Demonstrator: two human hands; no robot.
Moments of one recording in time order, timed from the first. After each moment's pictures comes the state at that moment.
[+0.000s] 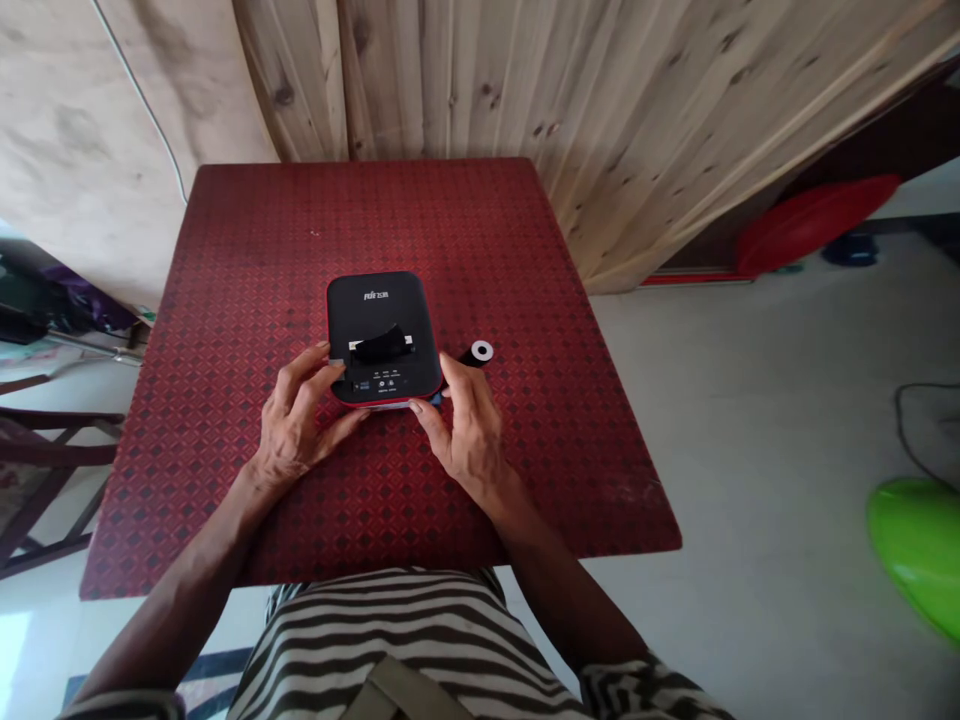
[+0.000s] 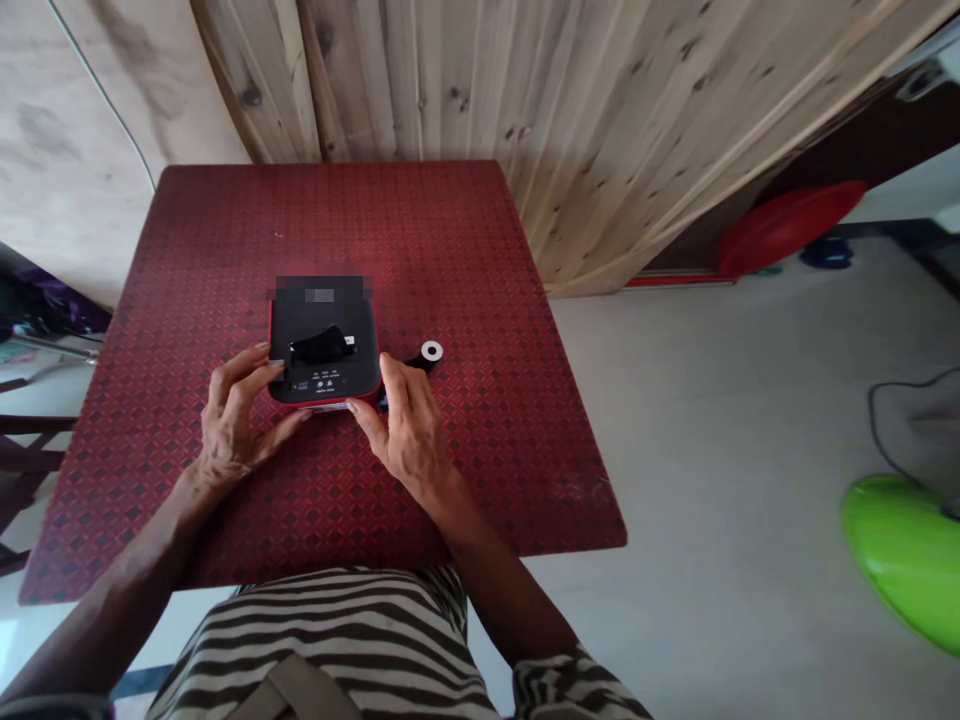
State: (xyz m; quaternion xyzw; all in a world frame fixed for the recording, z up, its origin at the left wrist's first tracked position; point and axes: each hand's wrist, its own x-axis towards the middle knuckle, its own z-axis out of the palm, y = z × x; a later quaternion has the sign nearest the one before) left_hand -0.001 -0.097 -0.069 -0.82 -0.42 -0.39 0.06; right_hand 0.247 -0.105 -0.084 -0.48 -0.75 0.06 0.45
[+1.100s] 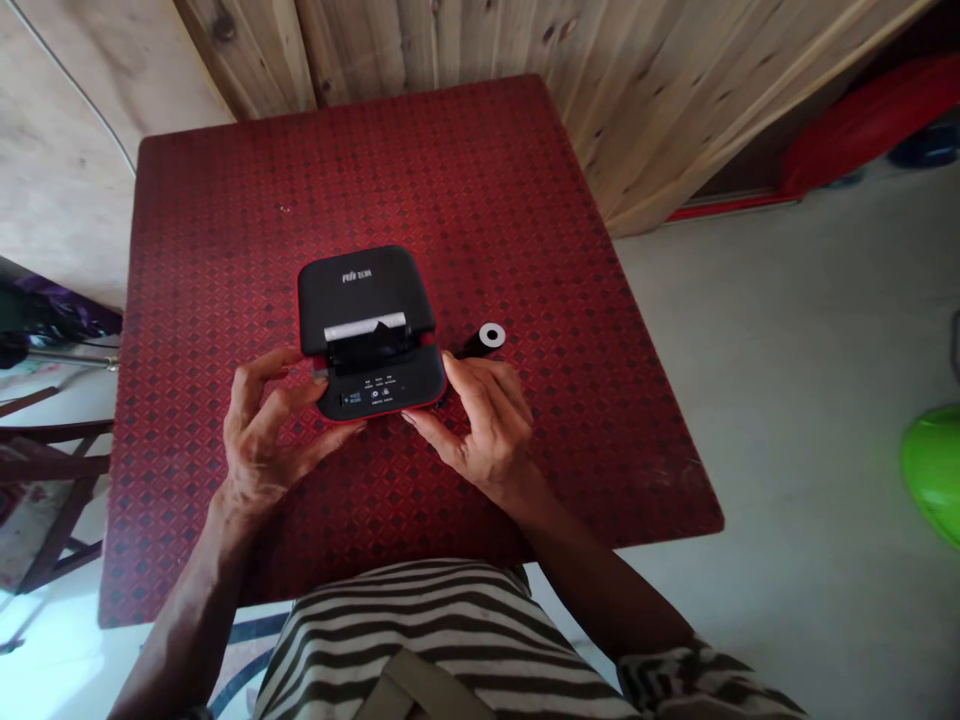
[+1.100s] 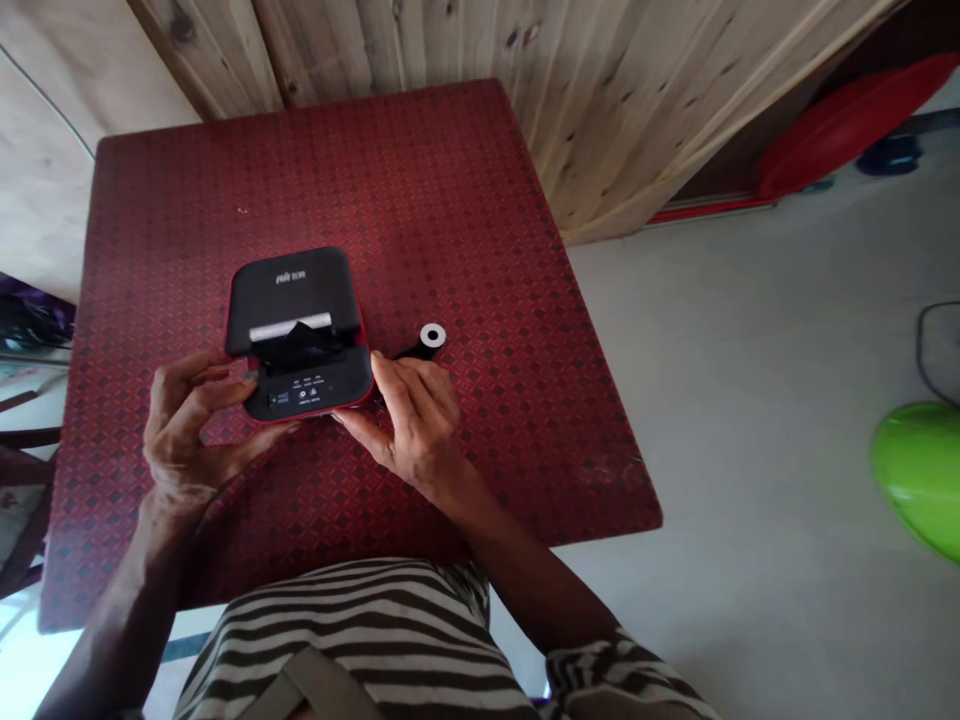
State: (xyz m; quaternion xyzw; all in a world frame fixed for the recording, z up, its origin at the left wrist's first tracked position) left_hand -0.011 -0.090 -0.046 -0.81 -0.44 -0.38 -0.02; right_hand 0.250 -0.101 -0.081 -0.48 -0.75 -0.03 0.46
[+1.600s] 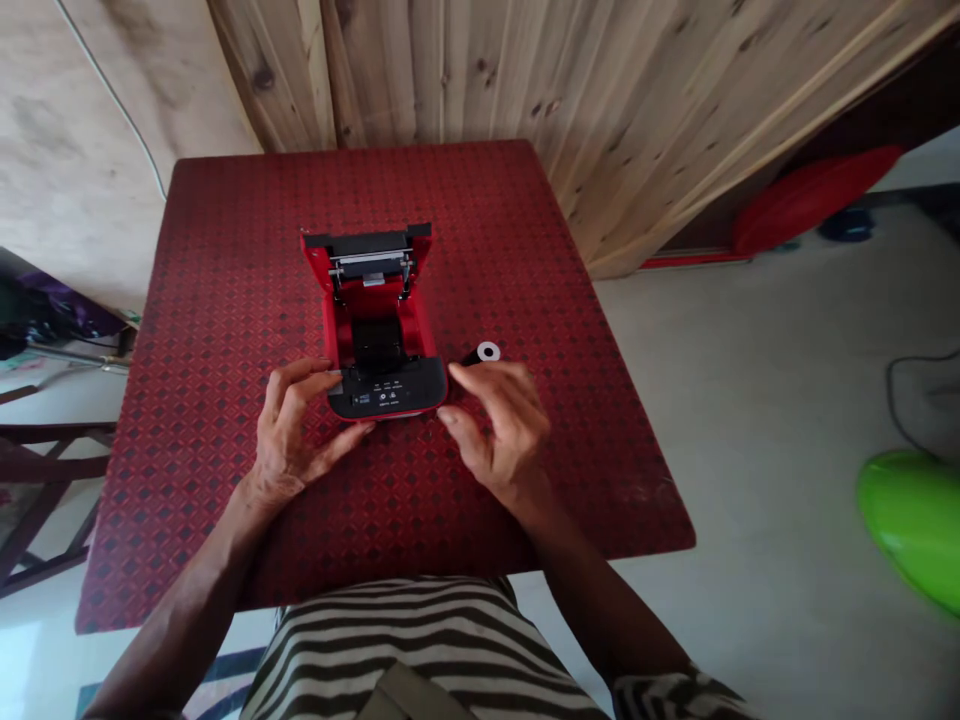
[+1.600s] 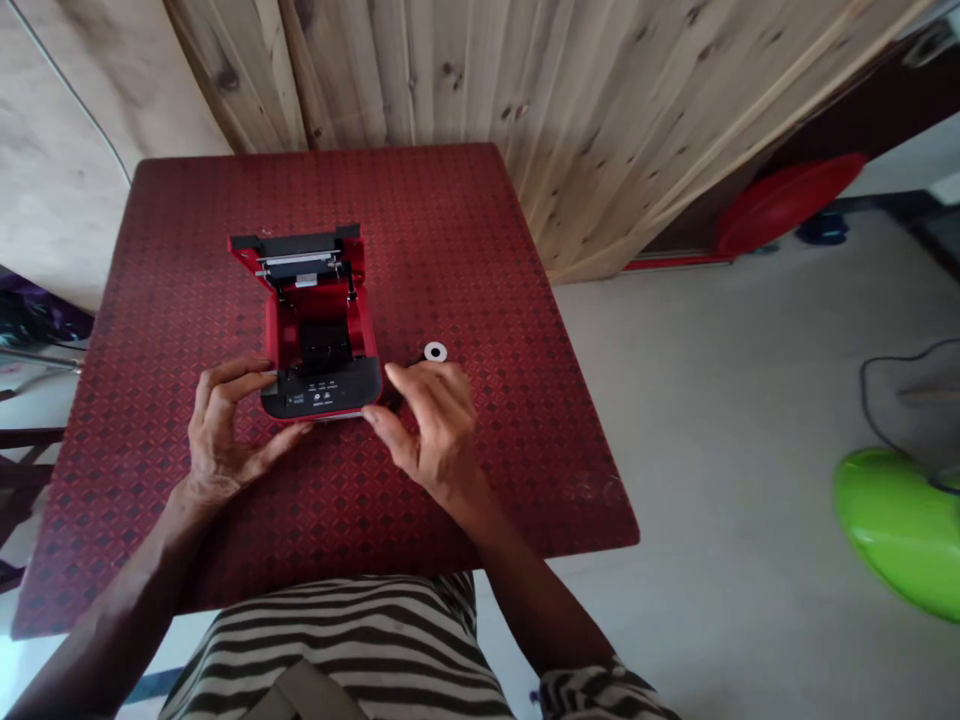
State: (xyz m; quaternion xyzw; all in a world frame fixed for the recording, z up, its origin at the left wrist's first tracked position) left_hand 0.000 -0.092 -0.062 -0.80 -0.45 -0.40 -0.01; right_hand 0.266 -0.096 -0.059 -0.47 -0.75 0.02 0.46
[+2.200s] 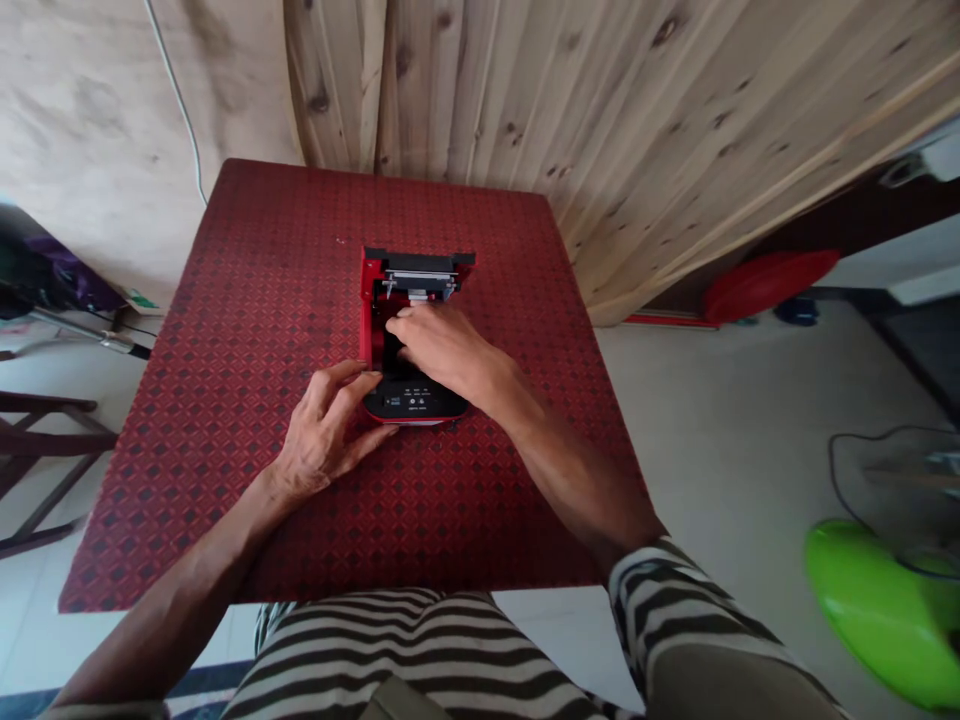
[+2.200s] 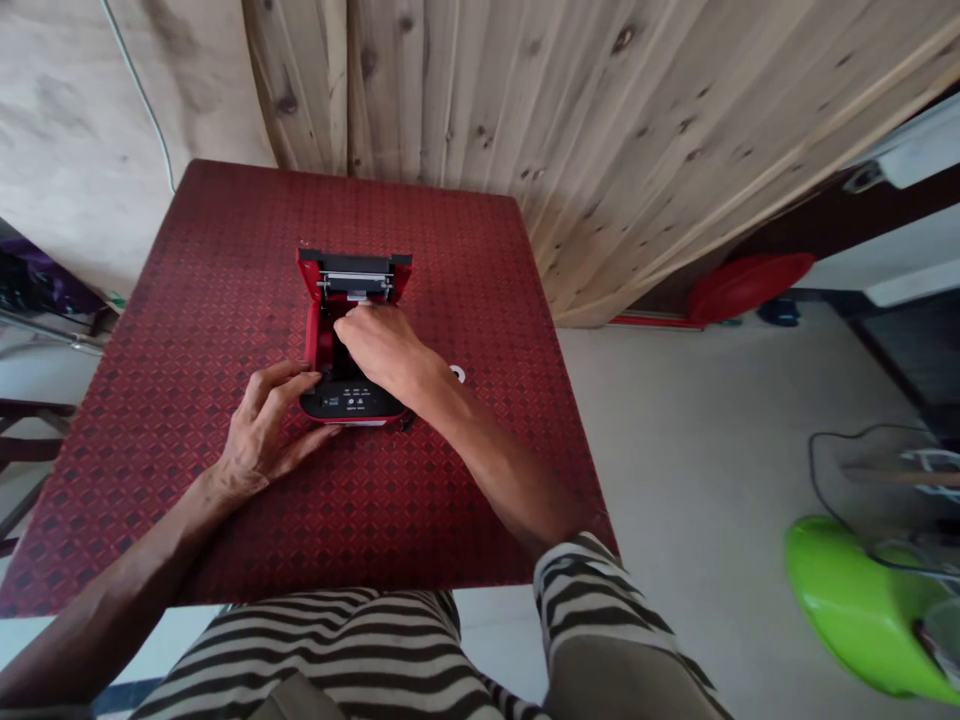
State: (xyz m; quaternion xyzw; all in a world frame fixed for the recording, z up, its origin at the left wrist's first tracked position) left_hand 0.002 -0.099 -0.071 -0.81 -0.44 -0.39 -0.01; right_hand 0.193 0.022 -0.002 -0.39 -0.92 0.03 -0.03
